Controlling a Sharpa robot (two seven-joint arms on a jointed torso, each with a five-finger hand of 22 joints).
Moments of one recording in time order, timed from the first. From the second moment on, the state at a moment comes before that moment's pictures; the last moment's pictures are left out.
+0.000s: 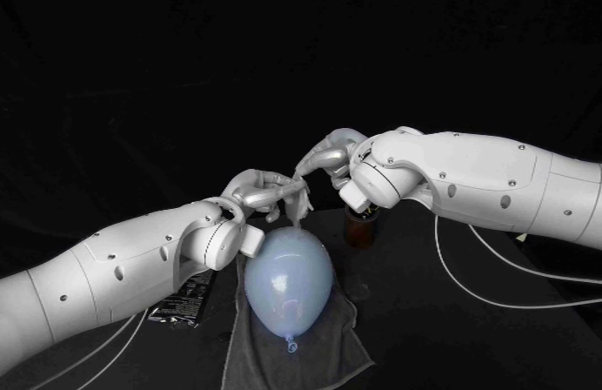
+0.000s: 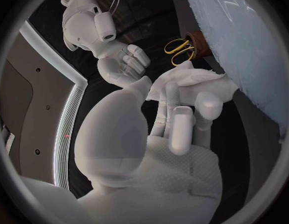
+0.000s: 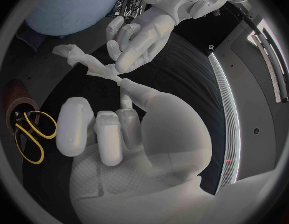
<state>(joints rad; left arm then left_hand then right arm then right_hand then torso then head) 1.27 -0.53 -0.01 1.27 -0.33 -0.35 0.10 1.29 -0.23 0.35 0.17 0.05 0.88 0.13 0.49 0.25 1.00 0.05 0.91 0.47 1.45 -0.01 1.51 1.28 0.13 1.17 0.09 1.28 1.03 1.57 -0.61 -0.13 1.43 -0.57 -0.42 -0.45 1.19 -0.02 0.64 -0.13 0.05 1.02 0.08 0.44 0.36 1.46 0.00 1.47 1.31 1.46 -0.06 1.57 1.31 0.07 1.45 0.05 1.24 1.31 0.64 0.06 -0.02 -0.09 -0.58</state>
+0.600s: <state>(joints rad) 1.27 -0.53 -0.01 1.27 -0.36 -0.37 0.10 1.35 -0.20 0.27 0.21 0.05 0.84 0.15 0.51 0.25 0.95 0.07 0.98 0.50 1.44 0.01 1.51 1.28 0.13 1.17 0.11 1.27 1.03 1.57 -0.61 -0.13 1.42 -0.58 -0.42 -0.45 1.20 -0.02 0.64 -0.13 0.04 1.03 0.07 0.44 0.36 1.46 0.00 1.48 1.31 1.46 -0.05 1.57 1.31 0.07 1.45 0.05 1.24 1.31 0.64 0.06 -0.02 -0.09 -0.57</state>
